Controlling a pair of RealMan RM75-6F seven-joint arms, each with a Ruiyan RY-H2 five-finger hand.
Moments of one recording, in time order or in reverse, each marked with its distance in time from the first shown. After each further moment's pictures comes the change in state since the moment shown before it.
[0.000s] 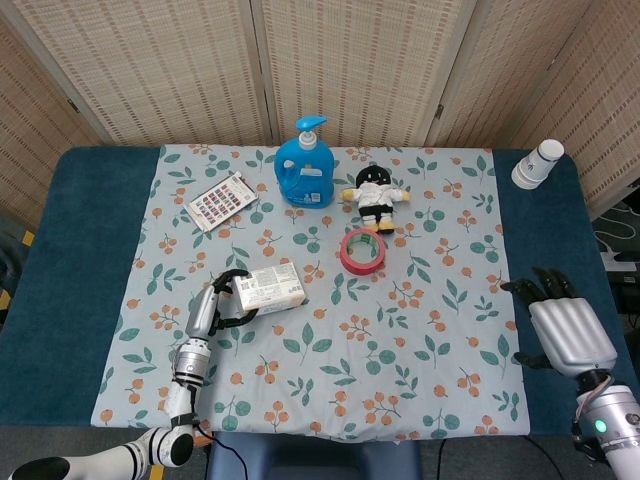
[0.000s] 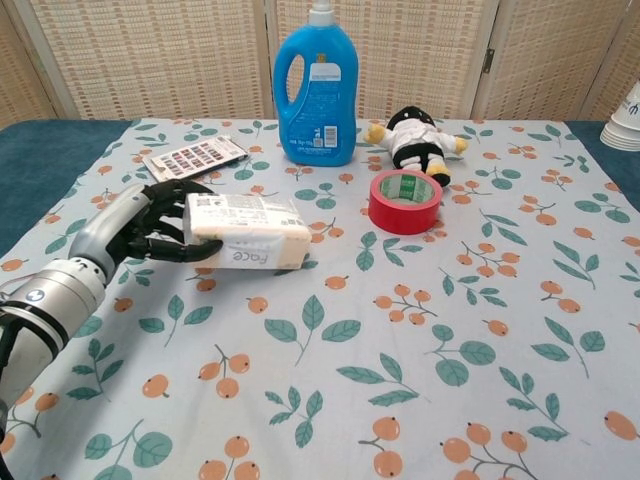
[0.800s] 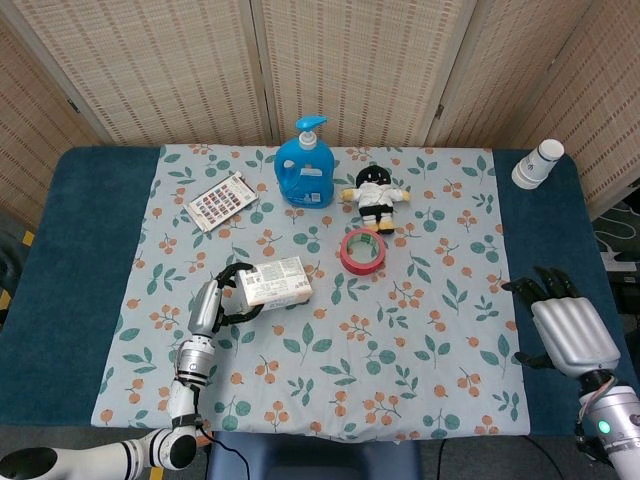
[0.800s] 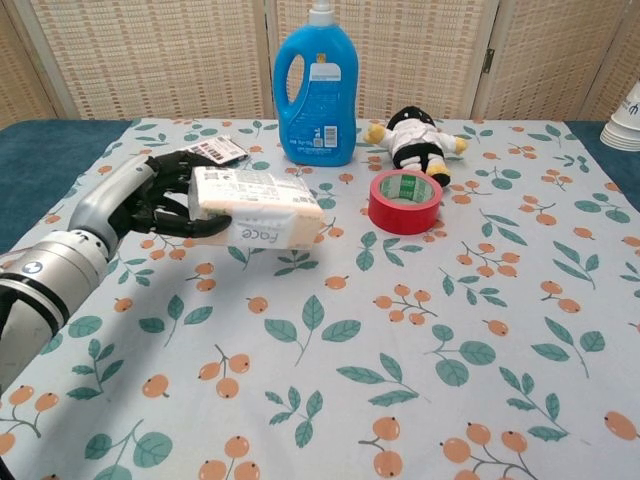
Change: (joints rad) left arm -0.044 0.074 0.010 -0.218 -0.099 0.080 0.147; right arm -0.009 0.016 0.008 -0.002 -0.008 0.001 0.026
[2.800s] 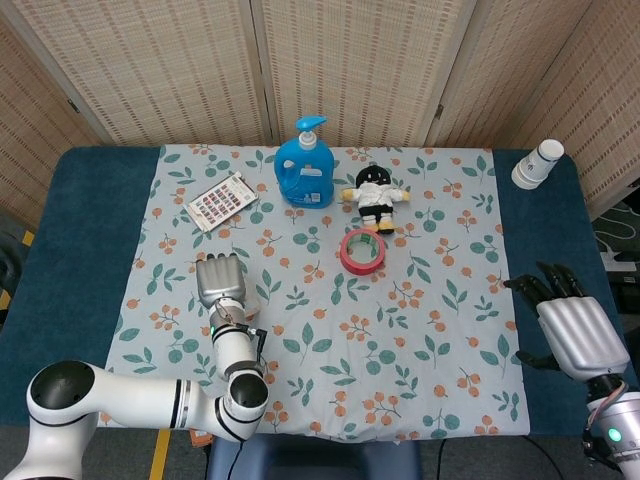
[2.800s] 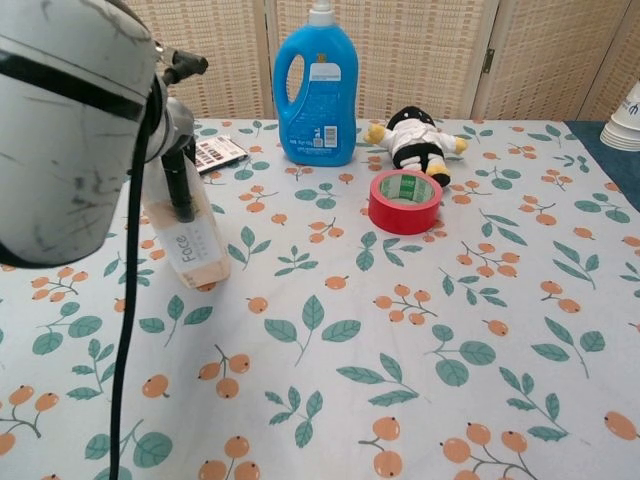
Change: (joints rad) left arm -0.611 0.130 -0.371 -0.394 -1.244 0.432 1.625; right arm -0.041 0.043 0.003 -0.011 -0.100 0.037 0.078
